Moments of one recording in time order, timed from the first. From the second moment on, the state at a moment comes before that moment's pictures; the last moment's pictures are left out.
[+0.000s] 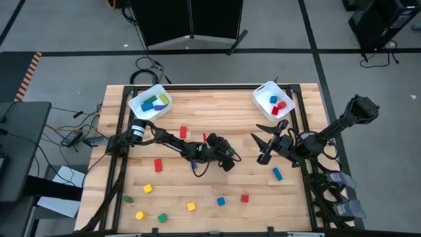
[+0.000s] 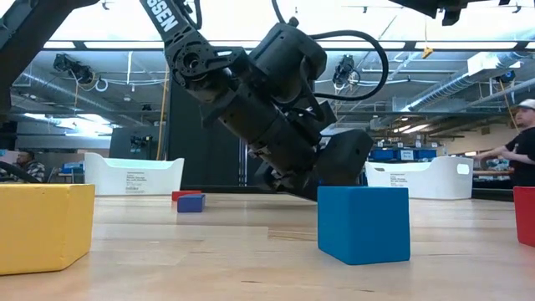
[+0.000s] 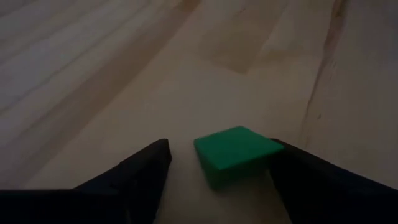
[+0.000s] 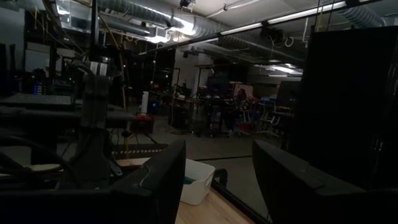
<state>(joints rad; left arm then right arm) -0.11 2.21 1.26 0.28 -0.49 -0.45 0.54 1.12 0.36 1.23 1.02 -0.54</state>
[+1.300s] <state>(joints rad) -0.04 2.23 1.25 0.53 -0.41 -0.26 0.54 1.12 0.36 1.28 1.02 -0.55</state>
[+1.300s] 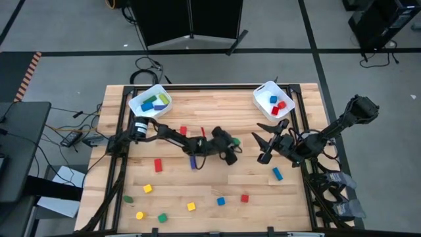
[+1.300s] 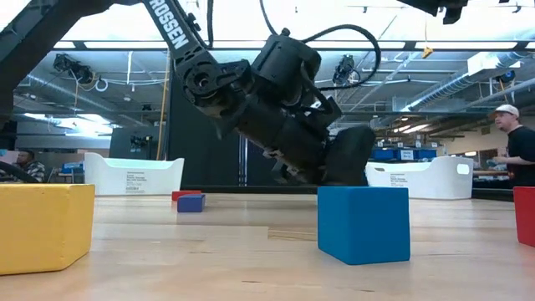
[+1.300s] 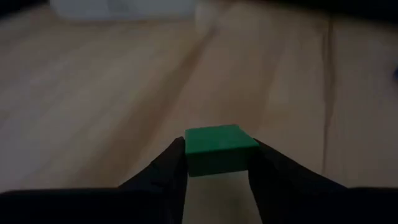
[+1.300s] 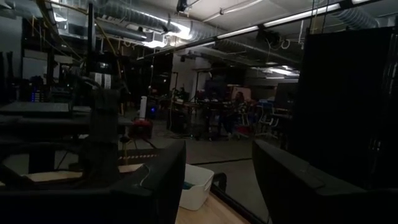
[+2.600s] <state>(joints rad) 0.28 2.67 2.29 0.20 -0.06 -0.08 0.56 1.12 0.38 1.33 0.97 -0.61</state>
